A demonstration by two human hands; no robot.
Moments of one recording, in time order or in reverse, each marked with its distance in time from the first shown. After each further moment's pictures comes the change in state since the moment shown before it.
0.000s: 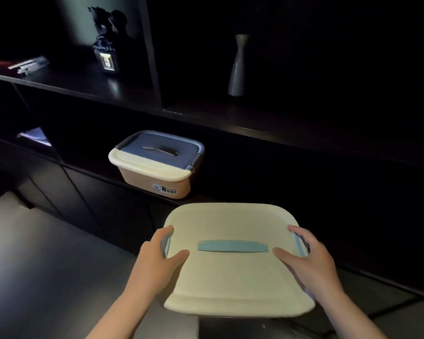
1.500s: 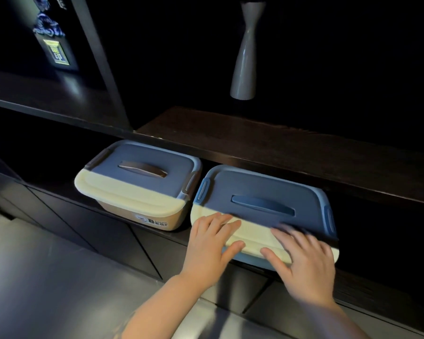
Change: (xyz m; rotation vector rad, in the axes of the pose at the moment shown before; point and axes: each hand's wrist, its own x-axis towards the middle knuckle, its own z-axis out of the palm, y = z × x) left_hand 0.170 0.048 0.087 0.447 -0.045 0.727; right_hand 0.119 -0.027 0.067 -0.778 0.257 -0.577
